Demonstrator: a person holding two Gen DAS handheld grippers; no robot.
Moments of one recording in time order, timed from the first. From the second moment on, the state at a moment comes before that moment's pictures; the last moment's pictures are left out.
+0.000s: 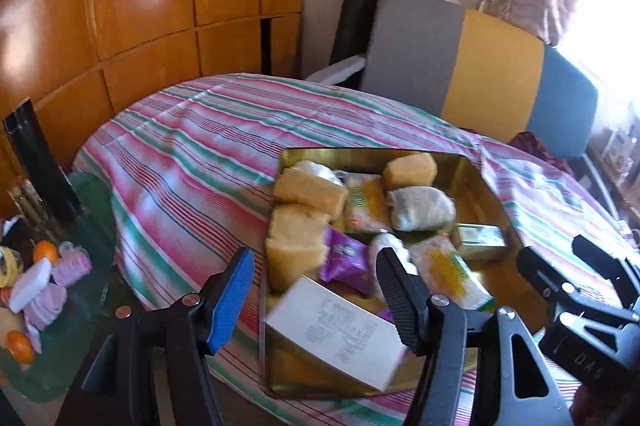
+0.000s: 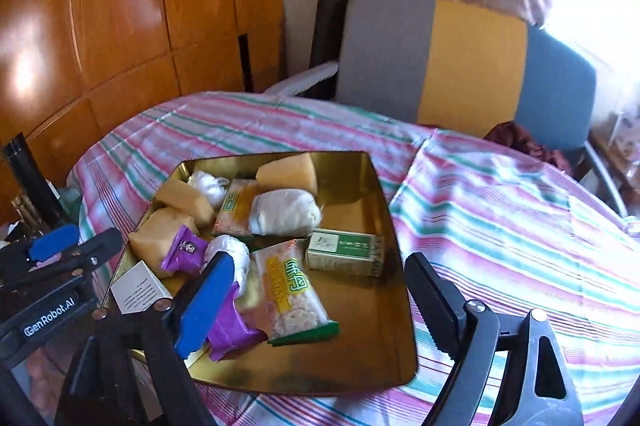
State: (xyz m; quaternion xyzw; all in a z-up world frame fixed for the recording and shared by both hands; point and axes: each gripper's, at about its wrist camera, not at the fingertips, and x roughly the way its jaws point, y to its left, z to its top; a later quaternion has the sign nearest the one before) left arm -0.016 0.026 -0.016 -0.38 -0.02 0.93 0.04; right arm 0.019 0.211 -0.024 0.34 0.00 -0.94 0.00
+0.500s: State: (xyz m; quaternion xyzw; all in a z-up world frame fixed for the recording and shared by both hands) left arm 0.007 0.039 -0.008 -0.33 -0.02 0.94 0.05; right arm 0.039 0.212 -0.029 0.35 0.00 -0.94 -0.02
